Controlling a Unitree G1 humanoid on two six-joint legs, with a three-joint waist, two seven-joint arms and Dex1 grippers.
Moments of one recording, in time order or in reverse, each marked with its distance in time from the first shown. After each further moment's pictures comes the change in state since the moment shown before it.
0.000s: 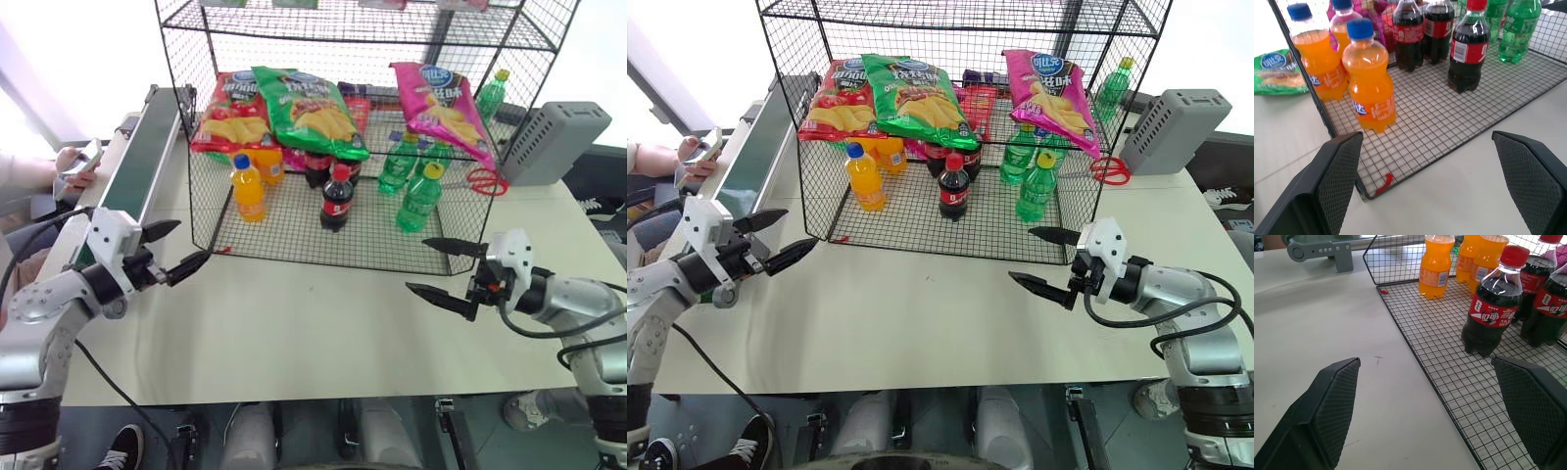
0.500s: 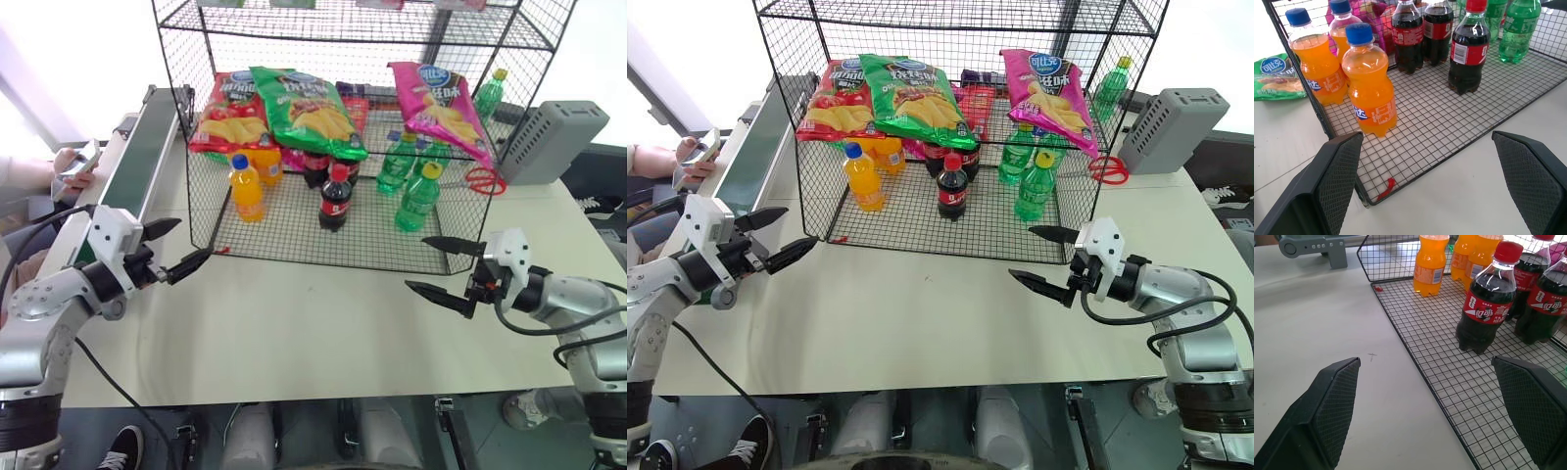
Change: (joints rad) left arm -0.006 0.000 -0.003 0.002 0.018 0.005 0.003; right arm -0.015 0.009 0.004 0.025 -0.021 -0.010 -0.008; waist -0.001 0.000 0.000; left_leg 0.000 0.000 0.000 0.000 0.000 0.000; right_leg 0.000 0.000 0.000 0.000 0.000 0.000
